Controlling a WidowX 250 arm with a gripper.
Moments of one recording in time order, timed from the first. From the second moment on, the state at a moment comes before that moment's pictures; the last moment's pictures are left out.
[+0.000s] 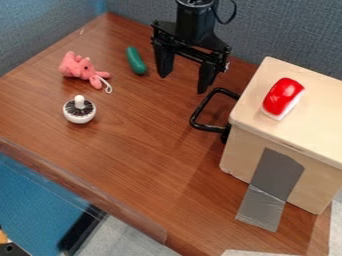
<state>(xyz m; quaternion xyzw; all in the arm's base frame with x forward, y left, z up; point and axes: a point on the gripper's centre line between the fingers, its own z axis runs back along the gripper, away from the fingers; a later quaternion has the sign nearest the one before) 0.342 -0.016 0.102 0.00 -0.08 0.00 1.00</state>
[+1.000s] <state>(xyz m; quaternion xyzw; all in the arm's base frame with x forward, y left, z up) 0.350 -0.074 0.162 -0.02 -0.16 -0.03 0.99</state>
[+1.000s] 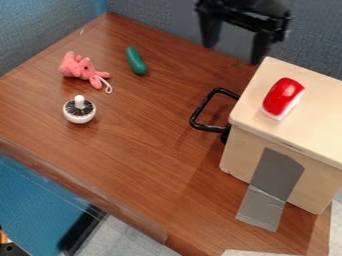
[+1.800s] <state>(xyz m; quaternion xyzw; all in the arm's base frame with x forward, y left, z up) 0.355 -0.134 0.140 -0.05 -0.13 -0.11 0.98</state>
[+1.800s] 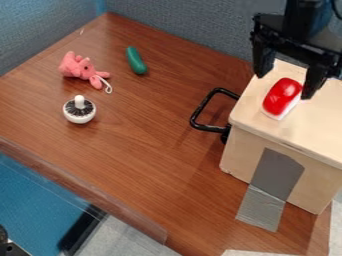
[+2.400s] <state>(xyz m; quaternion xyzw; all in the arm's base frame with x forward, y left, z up) 0.356 -0.134 0.128 -0.04 -0.12 -0.13 0.98</state>
